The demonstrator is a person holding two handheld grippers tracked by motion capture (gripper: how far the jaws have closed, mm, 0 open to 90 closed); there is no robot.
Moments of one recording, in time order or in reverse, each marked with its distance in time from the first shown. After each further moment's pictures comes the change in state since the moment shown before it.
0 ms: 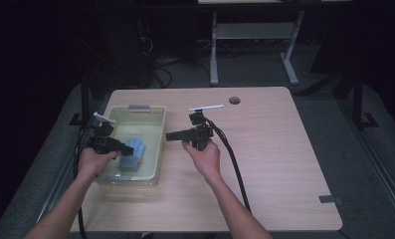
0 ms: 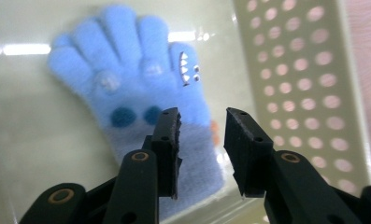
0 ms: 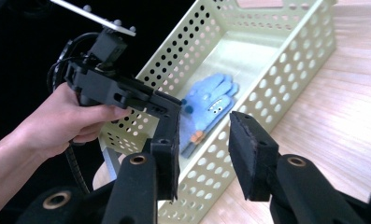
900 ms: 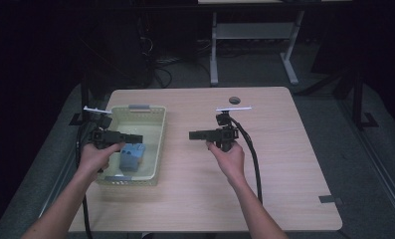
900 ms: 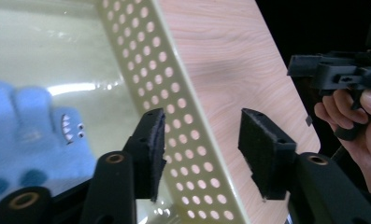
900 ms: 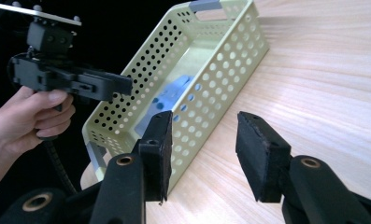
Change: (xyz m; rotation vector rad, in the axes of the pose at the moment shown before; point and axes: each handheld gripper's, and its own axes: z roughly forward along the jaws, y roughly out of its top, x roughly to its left) left arm -0.030 0.004 -0.021 -0.178 -0.307 0.083; right arm -0.032 -0.012 -0.056 -0.050 -0.048 0.046
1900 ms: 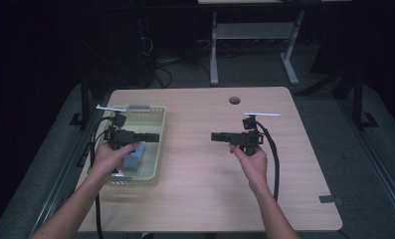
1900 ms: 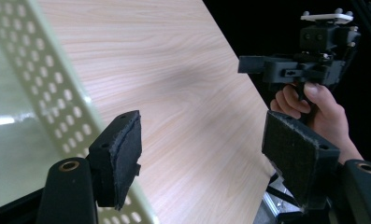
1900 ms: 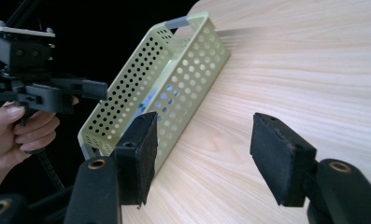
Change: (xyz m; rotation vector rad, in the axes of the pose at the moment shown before) left arm -0.047 0.001 0.024 -0.023 -0.129 0.074; right arm -0.035 -0.018 -0.055 -0.081 -0.016 0.067
